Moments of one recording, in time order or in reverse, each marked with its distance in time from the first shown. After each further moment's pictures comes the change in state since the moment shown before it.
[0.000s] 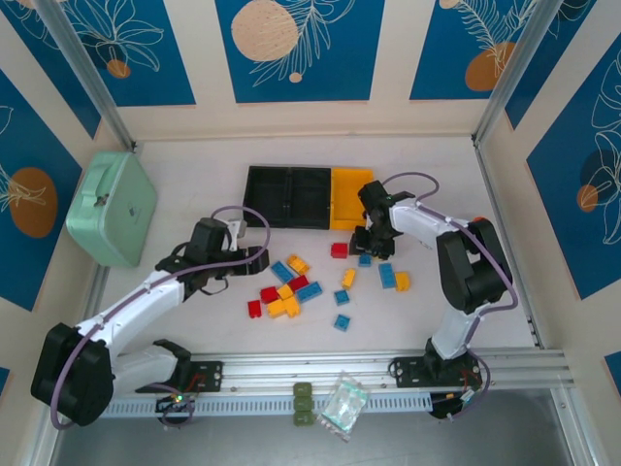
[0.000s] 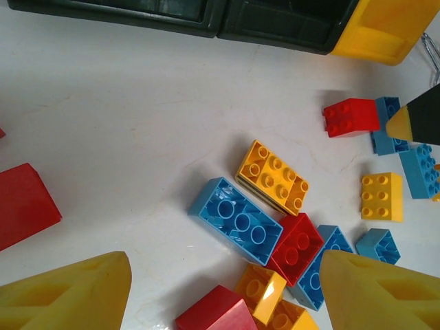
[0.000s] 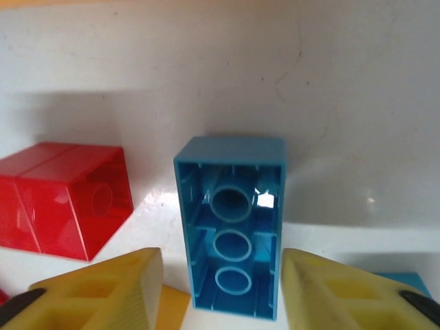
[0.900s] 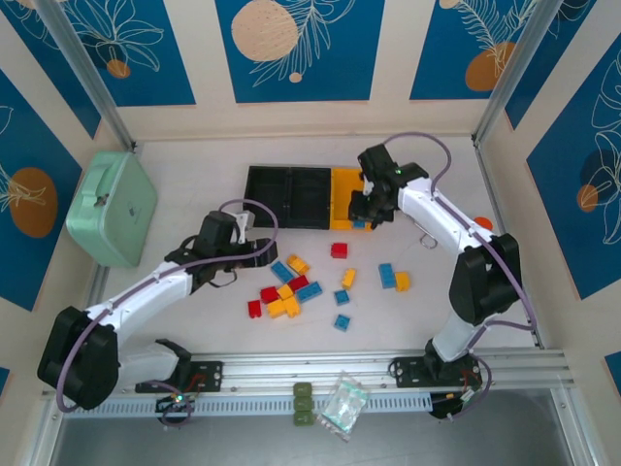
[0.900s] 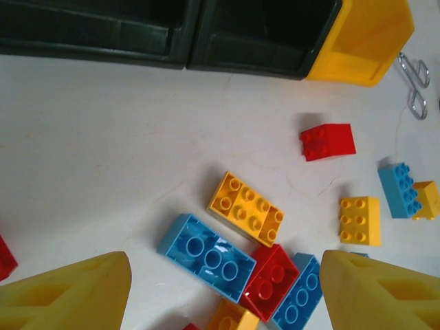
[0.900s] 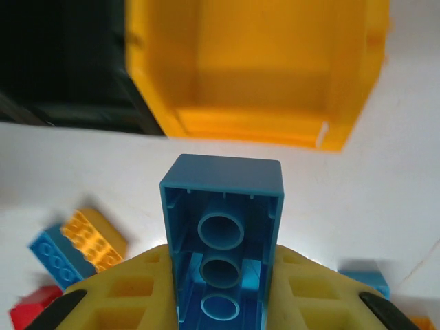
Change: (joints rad) left arm -0.036 0.092 0.063 0.080 -0.006 -0.042; right arm 0.024 -0.080 0.333 -0.148 0.051 -0.034
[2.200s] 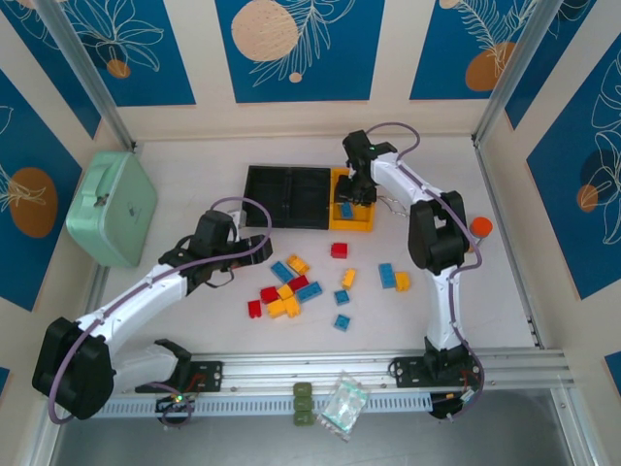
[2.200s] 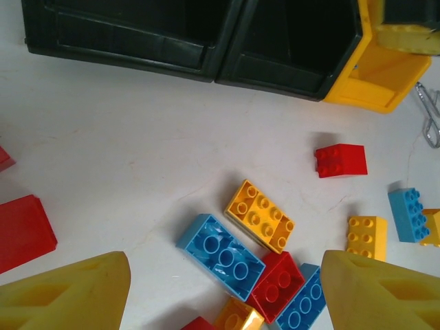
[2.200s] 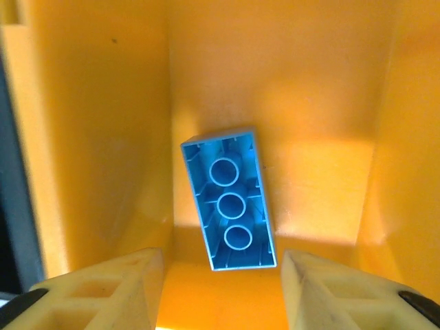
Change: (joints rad) left arm -0.001 -0.060 0.014 -0.088 -0.091 -0.060; right arm -0.052 0.457 0.371 -0.018 -0.004 -0.027
